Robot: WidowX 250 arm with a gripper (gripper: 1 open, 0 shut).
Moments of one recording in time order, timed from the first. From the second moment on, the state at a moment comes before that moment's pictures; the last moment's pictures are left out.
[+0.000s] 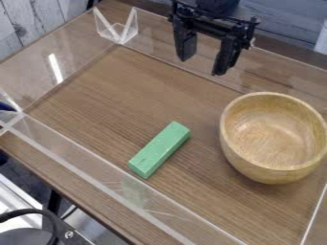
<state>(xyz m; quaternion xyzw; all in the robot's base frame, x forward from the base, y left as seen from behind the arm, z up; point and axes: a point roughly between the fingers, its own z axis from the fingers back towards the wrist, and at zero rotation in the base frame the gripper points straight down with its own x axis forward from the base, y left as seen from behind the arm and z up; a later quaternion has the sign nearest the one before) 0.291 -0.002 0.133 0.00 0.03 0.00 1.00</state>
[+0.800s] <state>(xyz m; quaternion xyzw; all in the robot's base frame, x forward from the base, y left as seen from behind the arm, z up) 0.230 0.016 0.059 -0.01 0.08 -0.09 0.99</state>
